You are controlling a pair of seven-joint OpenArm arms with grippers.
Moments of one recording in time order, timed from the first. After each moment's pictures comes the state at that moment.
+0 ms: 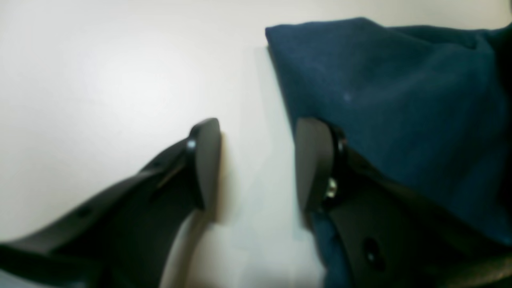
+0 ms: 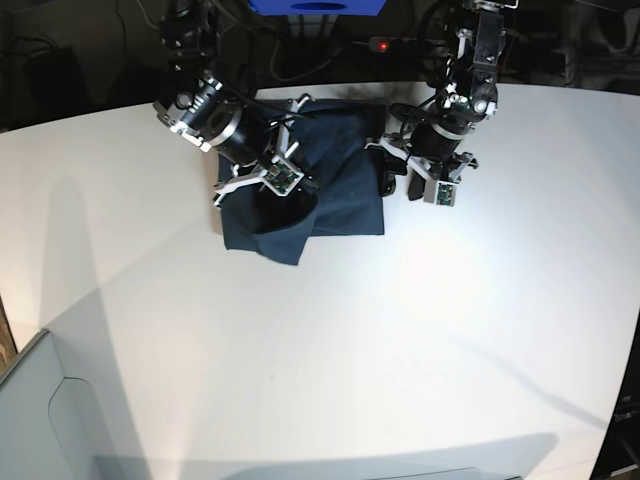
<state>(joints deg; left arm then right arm) 20.3 -10.4 2.8 95.0 -19.6 -9.2 25.3 -19.7 -5.6 -3.8 108.6 -12.4 47.7 -26.5</state>
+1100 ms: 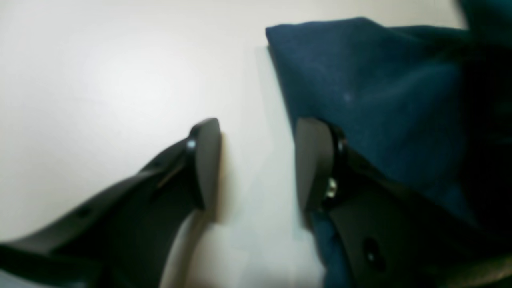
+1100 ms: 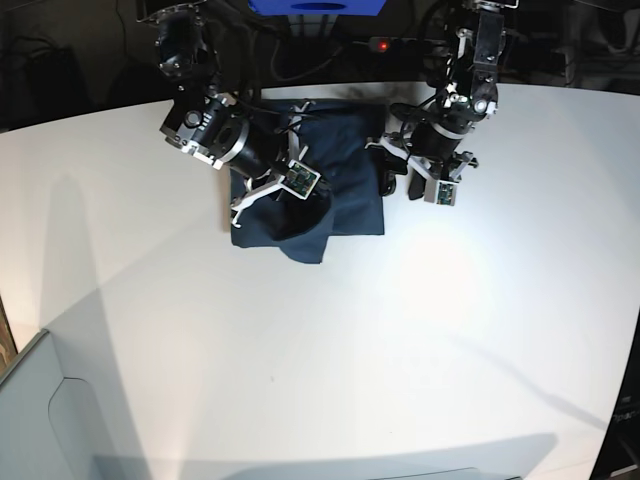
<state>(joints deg) 20.6 -10.4 2.7 95.0 -19.7 -9.2 25.2 -15.1 1.6 -11.6 108.0 -12.2 46.5 -26.8</state>
